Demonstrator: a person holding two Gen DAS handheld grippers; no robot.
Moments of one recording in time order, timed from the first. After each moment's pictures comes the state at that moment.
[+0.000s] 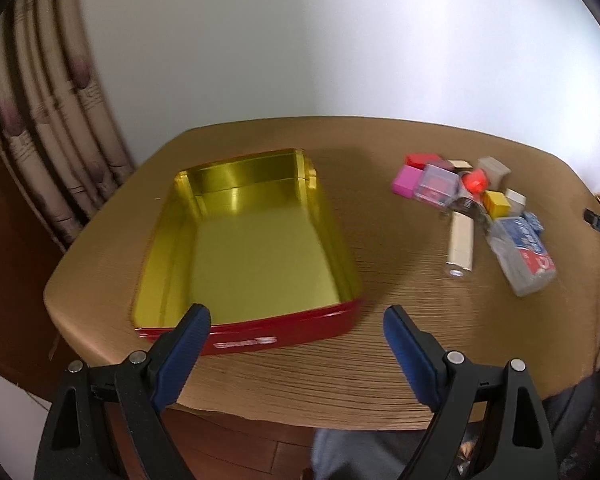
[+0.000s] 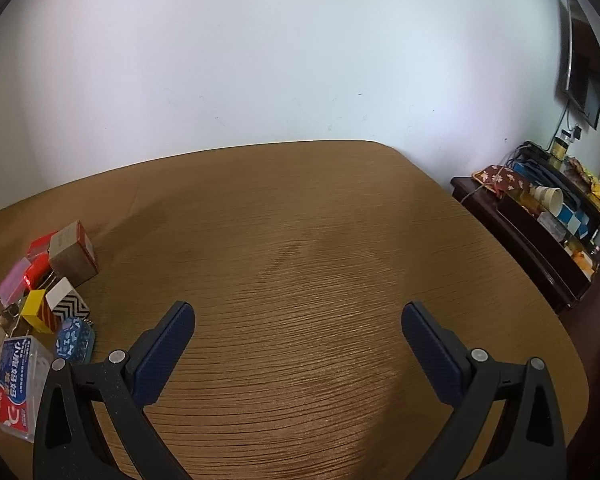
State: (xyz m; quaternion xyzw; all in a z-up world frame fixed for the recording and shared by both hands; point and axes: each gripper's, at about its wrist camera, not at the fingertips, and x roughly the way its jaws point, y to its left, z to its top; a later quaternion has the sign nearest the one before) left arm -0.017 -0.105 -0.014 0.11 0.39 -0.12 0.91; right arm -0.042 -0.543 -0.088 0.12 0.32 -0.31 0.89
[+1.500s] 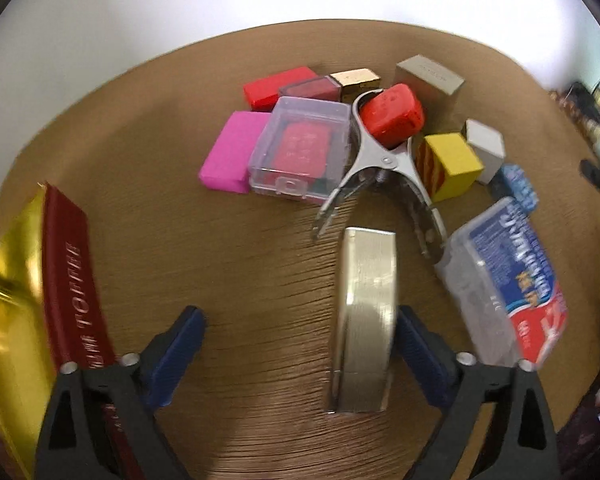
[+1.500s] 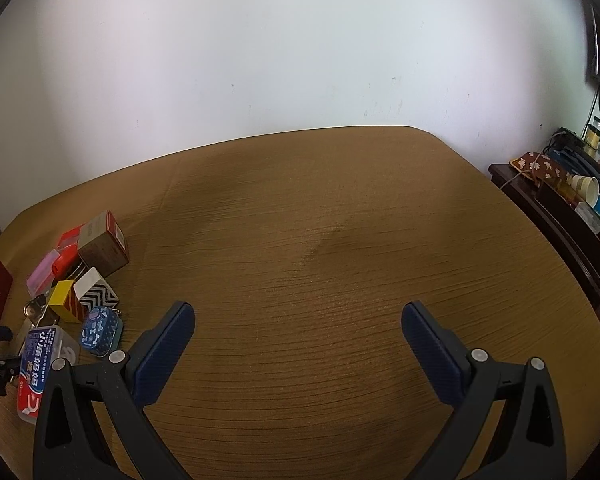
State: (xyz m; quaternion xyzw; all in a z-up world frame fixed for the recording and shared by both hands) left arm 0.107 -0.264 -0.103 0.23 0.52 -0.26 0.78; right arm -0.043 -0.540 -0.103 0.15 0.33 -0.25 0.90
